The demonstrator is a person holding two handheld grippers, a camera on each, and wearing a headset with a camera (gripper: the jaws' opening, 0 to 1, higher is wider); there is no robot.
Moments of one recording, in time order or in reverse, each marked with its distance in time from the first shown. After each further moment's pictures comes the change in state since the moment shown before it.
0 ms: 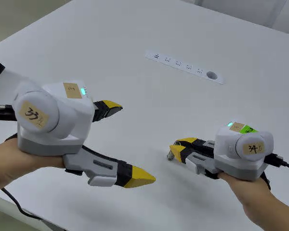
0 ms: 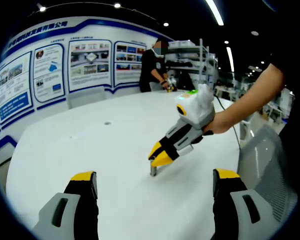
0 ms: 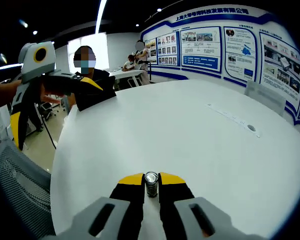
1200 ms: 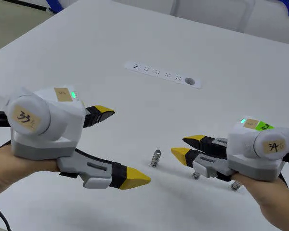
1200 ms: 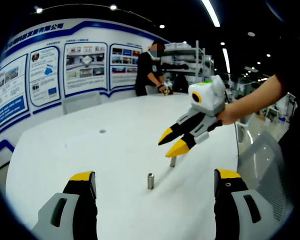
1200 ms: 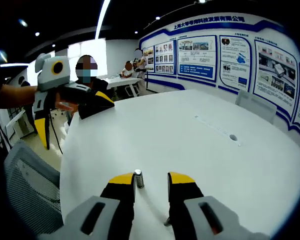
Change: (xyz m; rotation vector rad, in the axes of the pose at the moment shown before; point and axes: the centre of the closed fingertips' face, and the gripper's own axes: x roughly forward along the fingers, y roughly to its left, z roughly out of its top) left arm 0.018 -0.007 0.034 0.016 -0.024 -0.034; right arm -0.082 -0.023 0.023 -0.041 -0.066 -0.034
